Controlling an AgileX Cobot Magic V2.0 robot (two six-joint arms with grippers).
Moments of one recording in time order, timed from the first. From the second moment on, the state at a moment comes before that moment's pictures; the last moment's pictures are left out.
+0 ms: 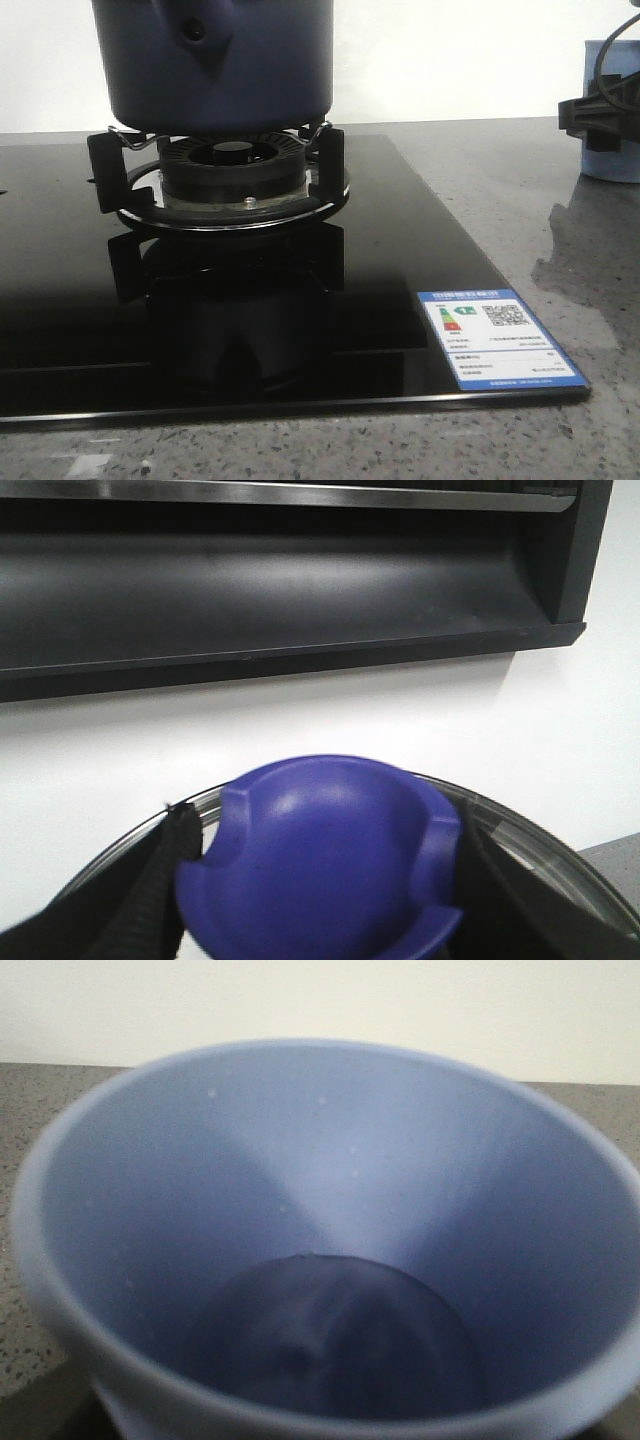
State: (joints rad) left arm -0.28 1.00 -1.09 -0.52 0.12 0.48; right arm 0.07 1.60 -0.63 0.22 -0.66 -0.22
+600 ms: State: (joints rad) left arm -0.28 1.00 -1.09 -0.52 0.12 0.48; right arm 0.18 1.33 -0.79 0.10 -0.22 -0.22
